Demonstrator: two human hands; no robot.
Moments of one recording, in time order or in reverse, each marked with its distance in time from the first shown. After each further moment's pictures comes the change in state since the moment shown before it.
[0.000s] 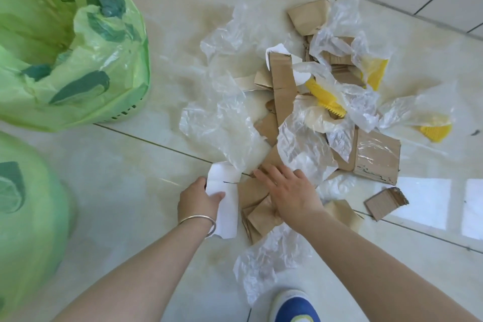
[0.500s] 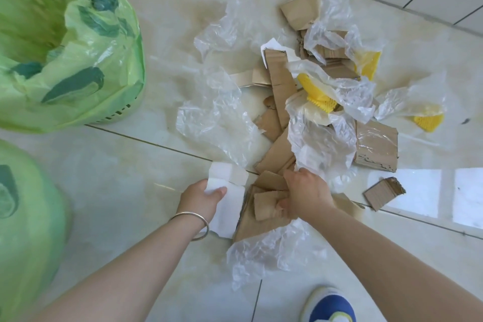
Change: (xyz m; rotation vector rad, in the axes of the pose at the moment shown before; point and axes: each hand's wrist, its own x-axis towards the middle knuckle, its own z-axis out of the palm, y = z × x) left_hand -0.001 -0.002 -0.011 -0.165 -0.192 0.035; right_hand -0.005 0.011 0.003 0.304 -0.154 0.354
